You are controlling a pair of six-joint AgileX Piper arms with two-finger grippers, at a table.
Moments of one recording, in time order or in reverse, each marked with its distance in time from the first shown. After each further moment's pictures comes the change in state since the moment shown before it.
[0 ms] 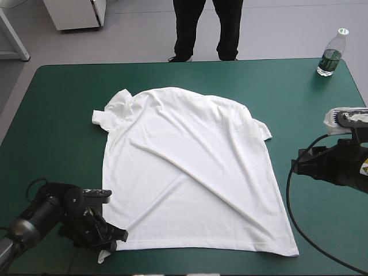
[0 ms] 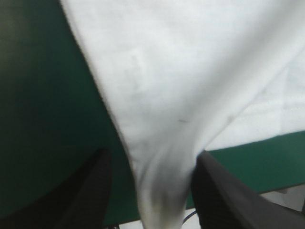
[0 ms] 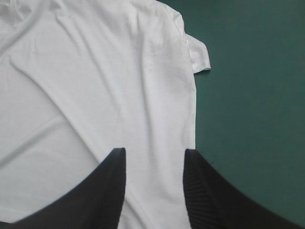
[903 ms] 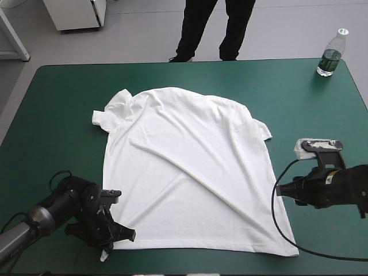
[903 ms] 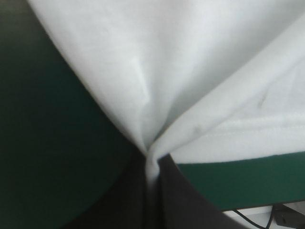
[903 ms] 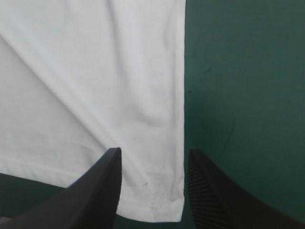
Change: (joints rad) left arm -0.127 0.120 -0.029 0.065 -0.002 -0.163; right arm 0.000 0.066 0.345 -0.006 -0.001 -0.012
